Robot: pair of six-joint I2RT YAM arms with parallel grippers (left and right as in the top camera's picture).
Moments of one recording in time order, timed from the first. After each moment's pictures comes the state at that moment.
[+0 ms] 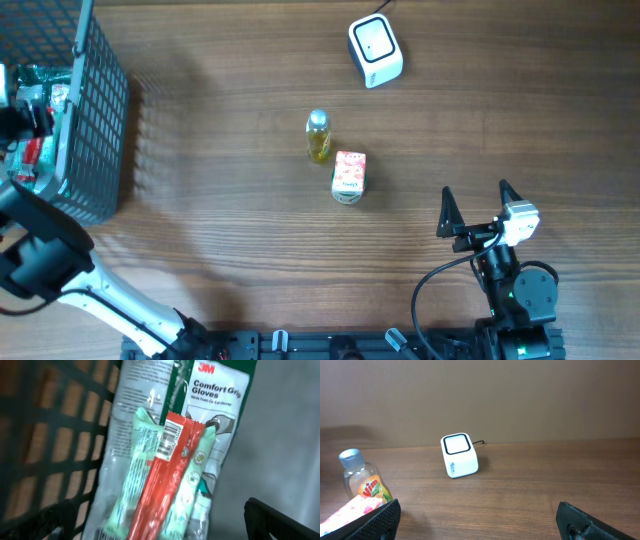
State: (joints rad) left arm 0.72 2.15 1.90 -0.85 0.09 0.48; right arm 0.12 0.02 0.01 0.00 -0.03 0.11
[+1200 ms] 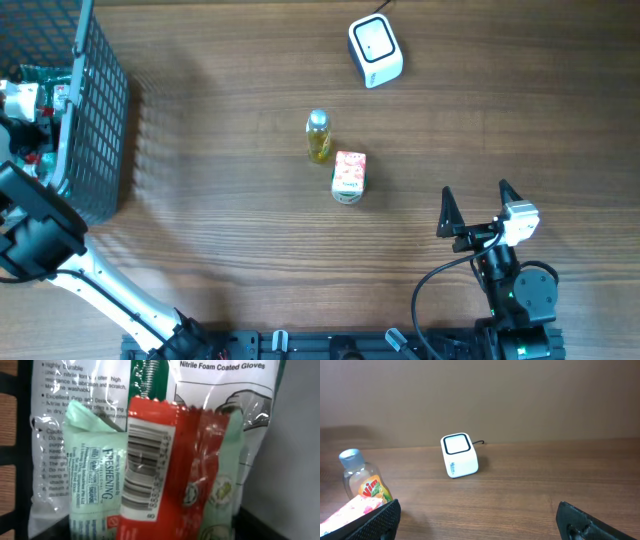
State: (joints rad) left arm 0.73 2.32 1.90 -0.78 0.16 0.63; right arm 0.12 0.02 0.01 0.00 -0.03 0.11
